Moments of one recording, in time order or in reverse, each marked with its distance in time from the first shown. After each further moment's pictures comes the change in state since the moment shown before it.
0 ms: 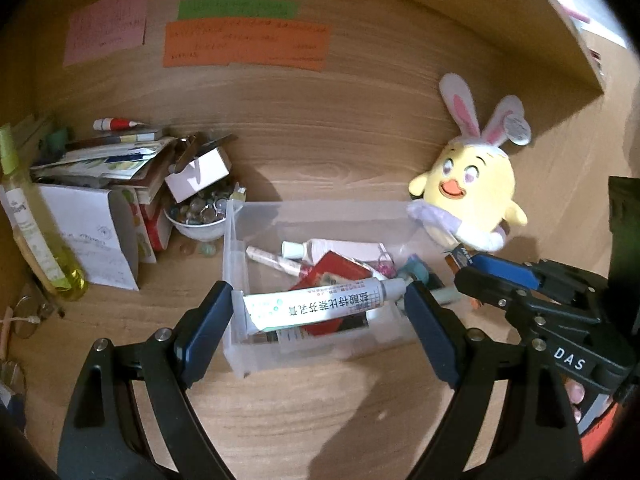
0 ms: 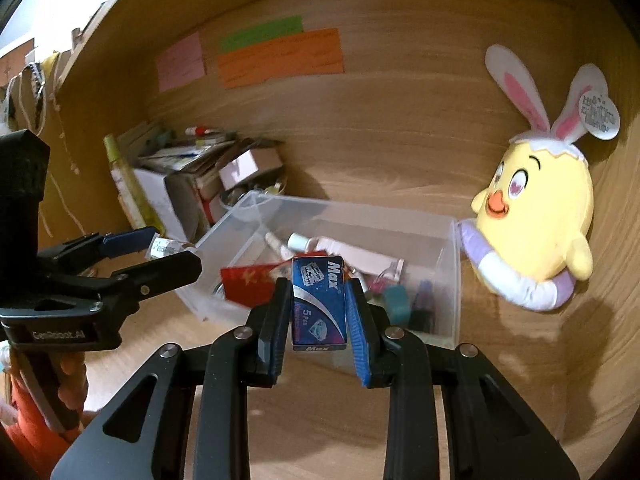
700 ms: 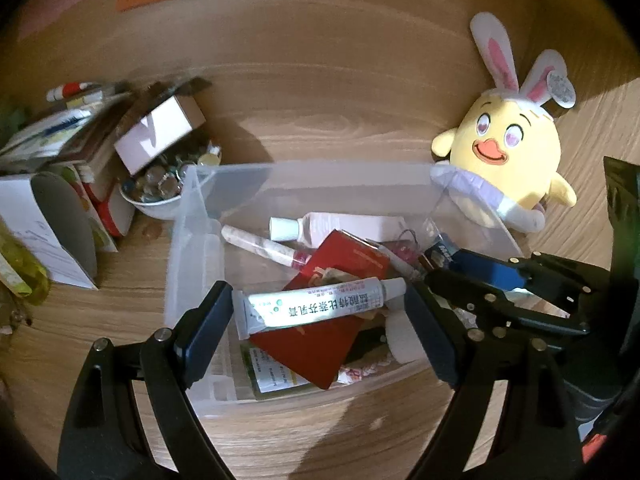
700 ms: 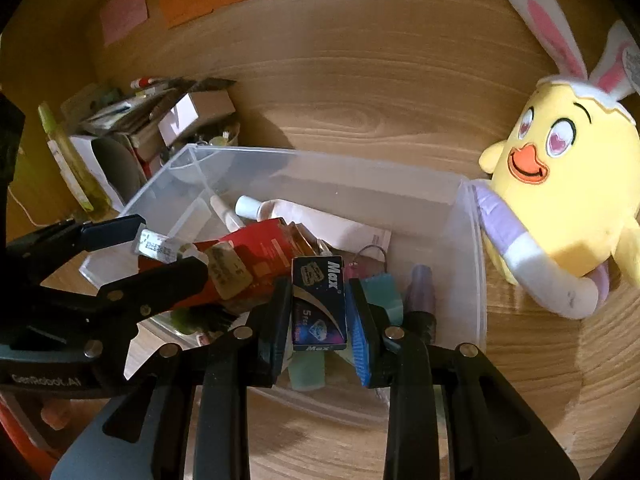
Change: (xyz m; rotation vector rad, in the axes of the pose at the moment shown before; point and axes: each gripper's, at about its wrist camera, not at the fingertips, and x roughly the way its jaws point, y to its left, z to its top) left arm 0.081 -0.003 0.003 0.009 0.168 0.011; right arm 0.084 -0.022 -0.002 0.005 0.183 -0.065
